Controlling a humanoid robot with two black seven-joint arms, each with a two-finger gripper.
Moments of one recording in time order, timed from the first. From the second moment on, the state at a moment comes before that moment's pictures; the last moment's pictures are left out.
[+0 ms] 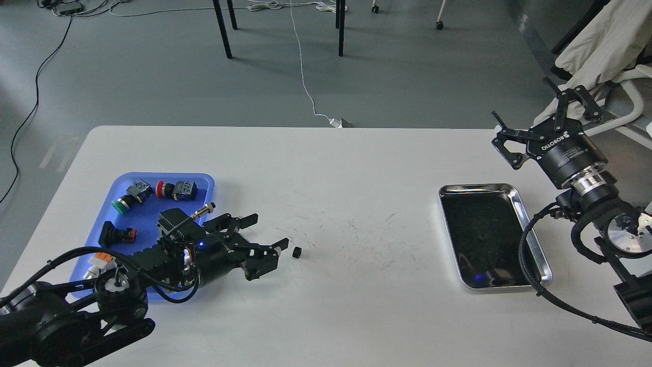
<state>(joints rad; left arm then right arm) -0.50 0.54 -0.31 -1.31 1.98 0.22 -0.13 0.36 -0.46 1.18 1.10 0.16 0.43 -0.05</state>
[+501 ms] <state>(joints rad) -0.43 0.43 -0.33 -1.26 2.10 0.24 -0.12 0.36 -0.47 1.17 1.10 0.16 0.43 -0.05</state>
